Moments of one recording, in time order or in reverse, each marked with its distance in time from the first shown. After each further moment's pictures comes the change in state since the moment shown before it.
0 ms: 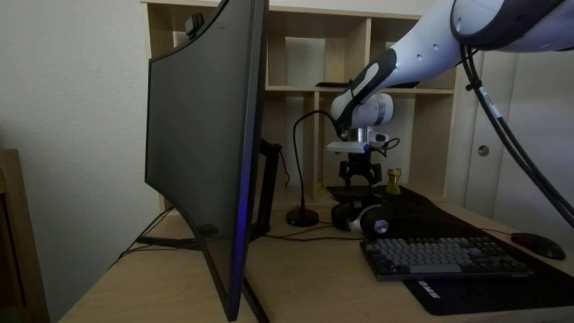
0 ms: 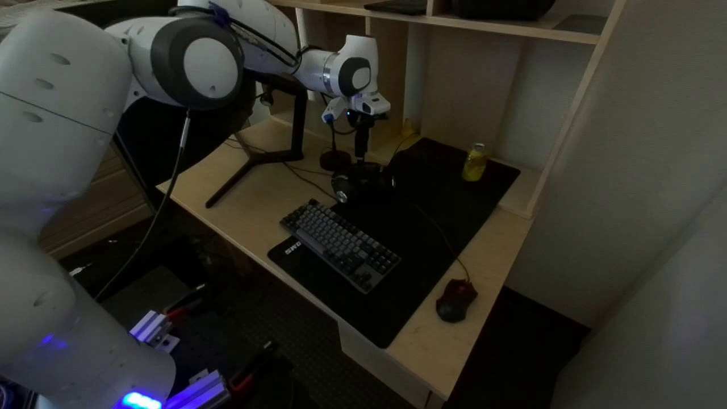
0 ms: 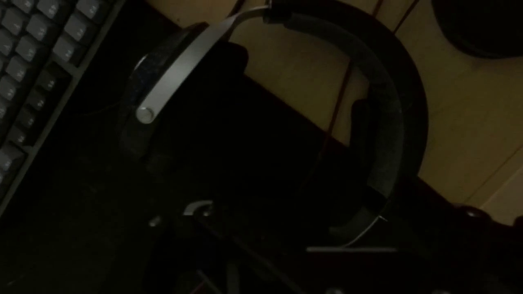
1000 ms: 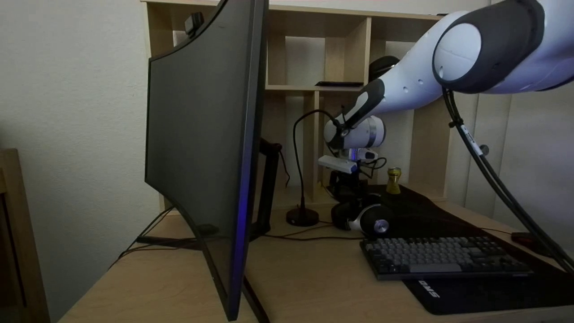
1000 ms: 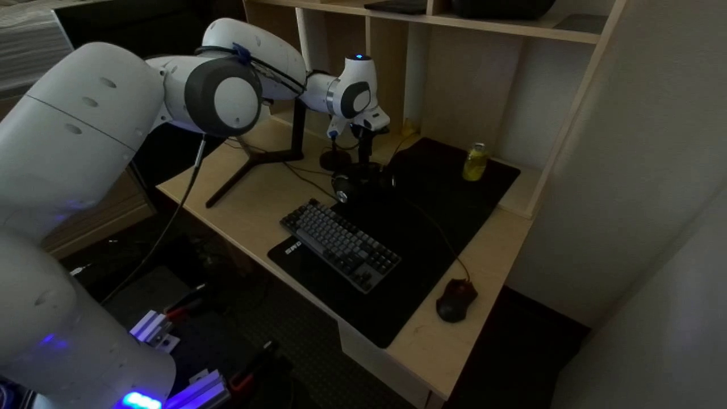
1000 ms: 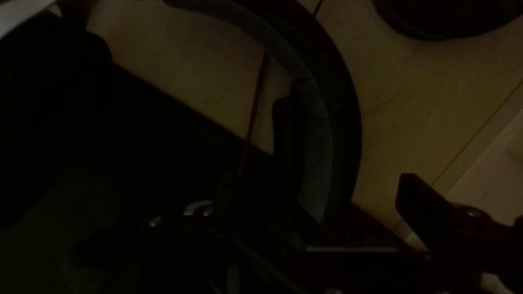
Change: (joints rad) arm 0.009 0.176 0.008 0.140 0.026 0.181 0.032
